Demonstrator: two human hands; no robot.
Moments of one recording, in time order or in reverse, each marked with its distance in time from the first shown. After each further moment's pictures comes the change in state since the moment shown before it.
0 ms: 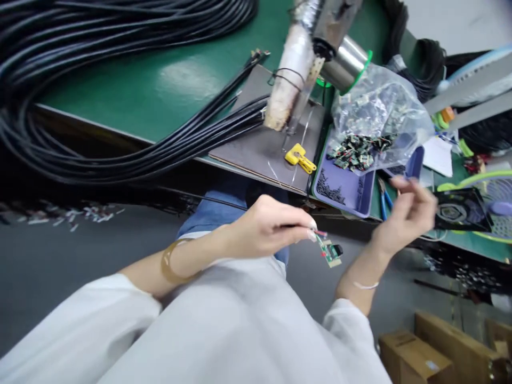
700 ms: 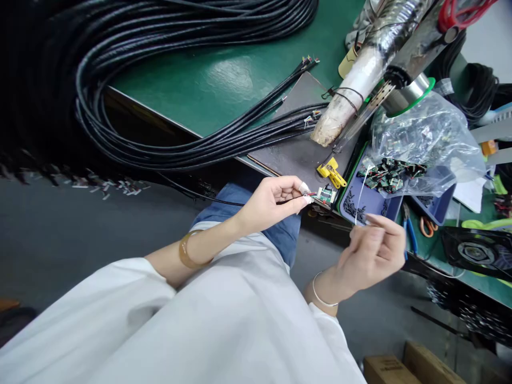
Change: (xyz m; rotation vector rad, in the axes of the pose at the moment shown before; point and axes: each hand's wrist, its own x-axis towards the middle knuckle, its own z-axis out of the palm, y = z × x) left_hand -0.003 -0.027 -0.023 -0.442 0.395 -0.375; right_hand -0.057 -0.129 0.063 0.239 -0.151 0.379
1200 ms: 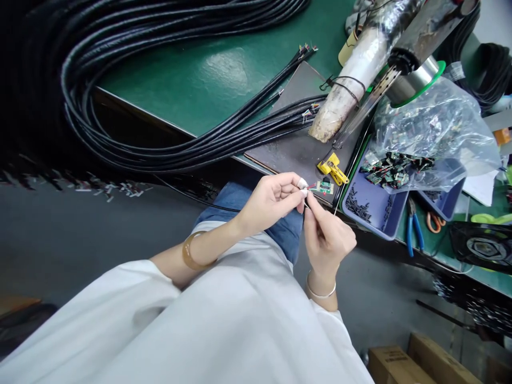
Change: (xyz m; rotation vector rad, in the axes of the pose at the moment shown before) left_hand 0.002 -0.001 0.002 -0.011 -0.010 -0.021; right_hand -0.020 0.016 0.017 -0.389 -0.427 -0.387
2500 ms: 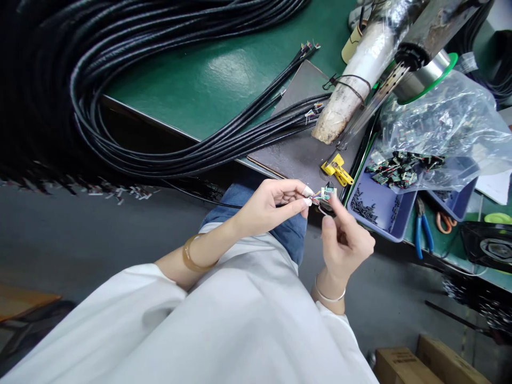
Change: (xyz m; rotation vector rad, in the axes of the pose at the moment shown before) left_hand -0.004 0.000 -0.013 0.064 -0.132 0.074; right_hand 0.002 0.007 -0.011 0.195 -0.002 0.110
